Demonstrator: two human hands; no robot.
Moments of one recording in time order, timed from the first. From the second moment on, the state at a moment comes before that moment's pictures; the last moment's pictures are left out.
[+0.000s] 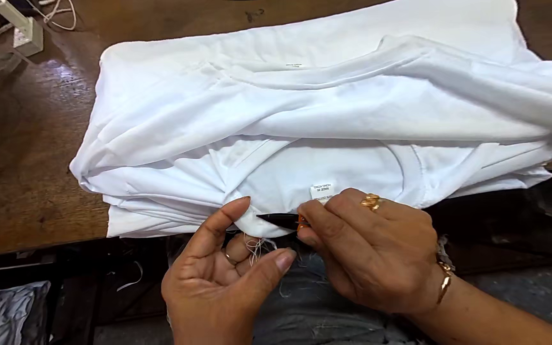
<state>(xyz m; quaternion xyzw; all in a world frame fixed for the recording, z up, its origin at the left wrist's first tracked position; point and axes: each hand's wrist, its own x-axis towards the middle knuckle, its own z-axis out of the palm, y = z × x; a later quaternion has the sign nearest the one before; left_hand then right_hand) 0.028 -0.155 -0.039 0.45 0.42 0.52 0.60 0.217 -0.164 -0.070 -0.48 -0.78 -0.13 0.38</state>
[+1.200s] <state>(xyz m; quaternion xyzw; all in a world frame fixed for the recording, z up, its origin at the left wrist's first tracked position) 0.058 -0.145 -0.058 0.45 0.35 0.57 0.59 0.262 -0.190 -0.068 -0.54 -0.74 -0.05 0.40</state>
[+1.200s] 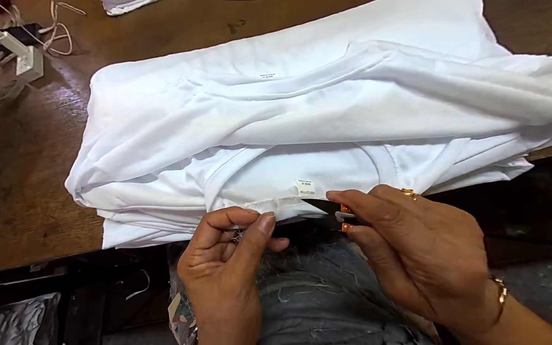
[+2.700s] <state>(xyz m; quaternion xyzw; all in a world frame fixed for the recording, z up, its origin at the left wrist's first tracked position) 0.096 -0.141 -0.065 0.57 0.33 0.53 0.54 0.283 -0.222 -0.069 -0.55 -0.57 0.25 0.56</state>
